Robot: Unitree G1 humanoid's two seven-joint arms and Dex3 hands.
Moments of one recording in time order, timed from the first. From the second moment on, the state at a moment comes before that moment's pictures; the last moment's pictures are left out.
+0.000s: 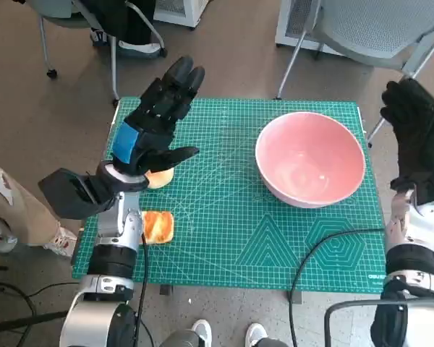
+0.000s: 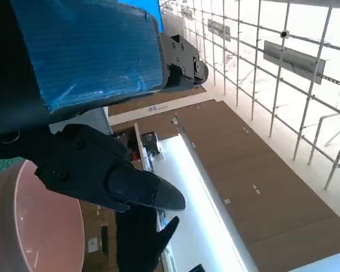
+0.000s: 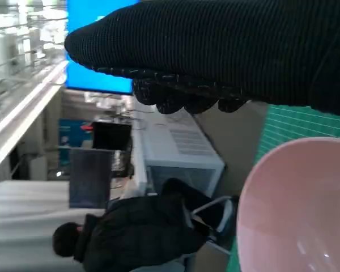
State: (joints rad) left arm -0.72 0.13 0.20 0.65 -0.39 -0.57 -0.72; right arm -0.91 -0.40 -0.34 1.28 0.19 -0.56 0.25
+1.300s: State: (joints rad) left arm -0.68 0.16 0.21 0.59 -0.40 -0.53 -0.71; right arm -0.88 -0.37 -0.41 1.32 0.17 -0.35 0.20
